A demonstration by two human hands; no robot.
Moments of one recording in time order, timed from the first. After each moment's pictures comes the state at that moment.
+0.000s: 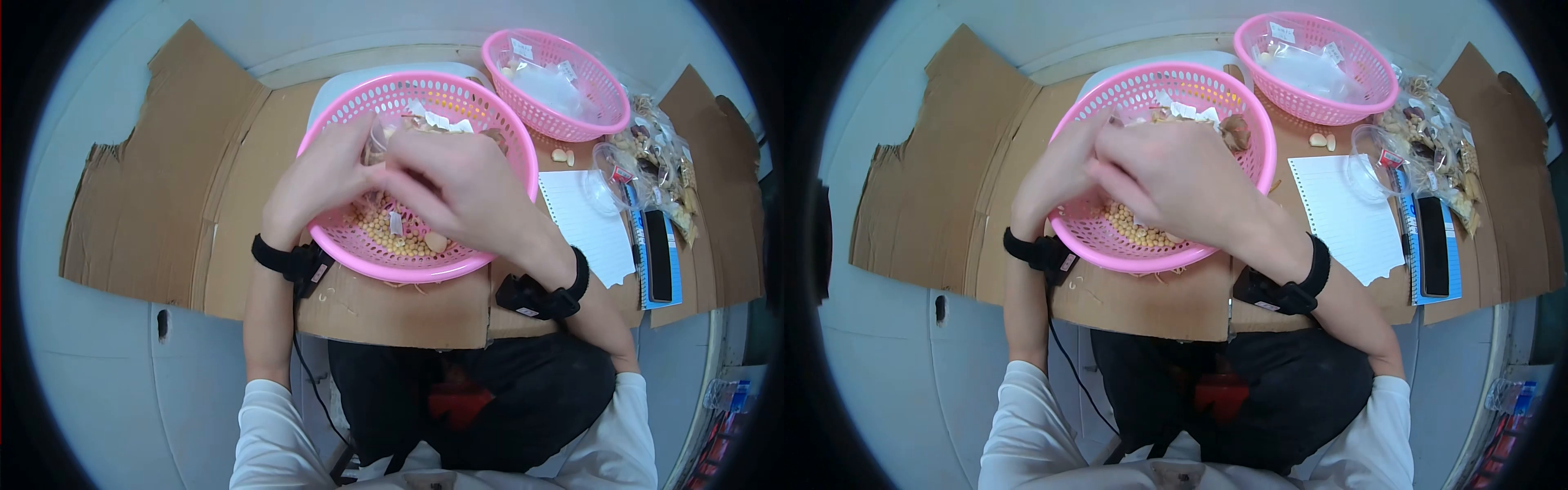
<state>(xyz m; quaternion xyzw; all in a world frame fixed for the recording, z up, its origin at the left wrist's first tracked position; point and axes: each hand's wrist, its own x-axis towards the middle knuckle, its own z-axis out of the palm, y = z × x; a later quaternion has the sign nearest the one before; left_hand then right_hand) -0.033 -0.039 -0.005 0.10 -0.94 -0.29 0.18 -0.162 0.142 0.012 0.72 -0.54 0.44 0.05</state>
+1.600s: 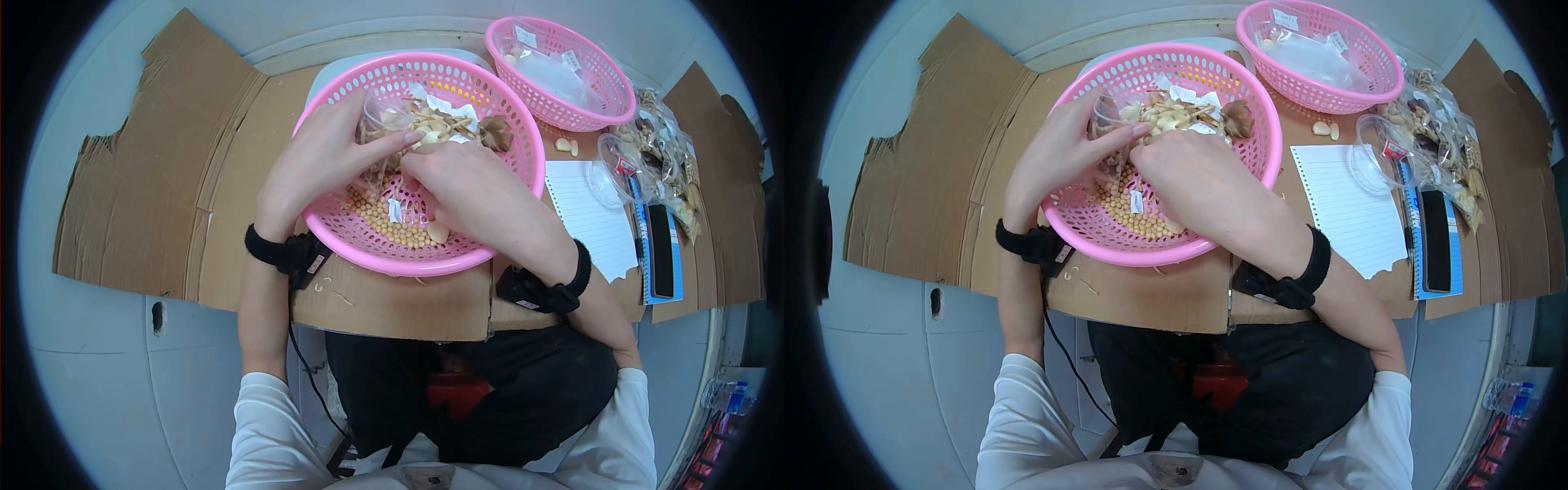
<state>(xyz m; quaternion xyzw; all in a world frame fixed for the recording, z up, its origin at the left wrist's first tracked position) -0.031 -0.019 0.019 0.20 -0.92 -0.30 0.14 -0.171 0.143 -0.016 0.72 -0.67 0.21 0.00</state>
